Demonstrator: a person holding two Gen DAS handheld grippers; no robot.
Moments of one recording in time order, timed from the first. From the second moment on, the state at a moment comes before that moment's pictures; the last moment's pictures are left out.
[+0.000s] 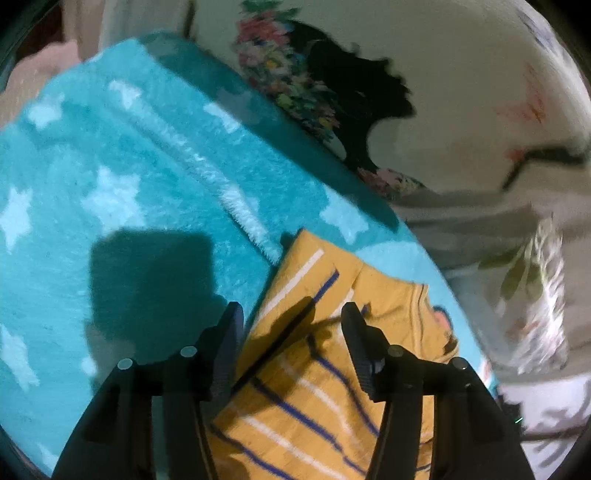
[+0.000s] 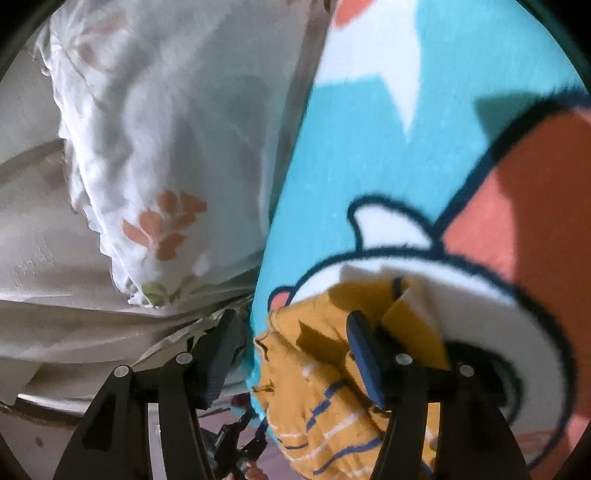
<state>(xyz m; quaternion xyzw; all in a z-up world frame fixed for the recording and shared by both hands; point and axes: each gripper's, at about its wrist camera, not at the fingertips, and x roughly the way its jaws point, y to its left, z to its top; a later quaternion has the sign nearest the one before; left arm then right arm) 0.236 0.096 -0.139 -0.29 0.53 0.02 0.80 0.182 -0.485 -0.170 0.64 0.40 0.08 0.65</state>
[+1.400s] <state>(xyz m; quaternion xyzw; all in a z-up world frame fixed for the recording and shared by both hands) 0.206 0.085 -0.125 -0.08 0.54 -0.01 0.84 0.194 -0.386 -0.102 0.28 0.47 0.07 0.83</state>
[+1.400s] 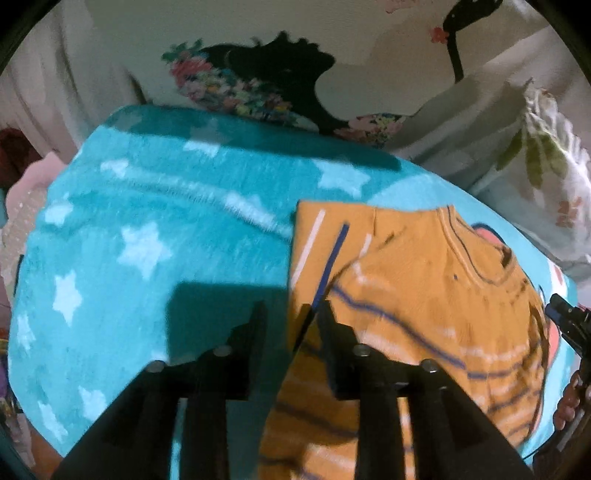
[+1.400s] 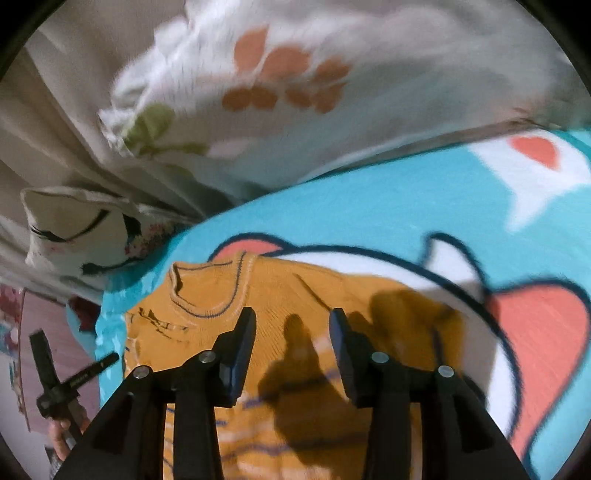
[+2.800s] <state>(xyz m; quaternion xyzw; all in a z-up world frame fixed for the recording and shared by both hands) 0.161 0.076 -0.106 -0.07 0.50 -0.10 0.86 0.034 -0.371 -0.092 0.20 0.48 -0.08 0.85</state>
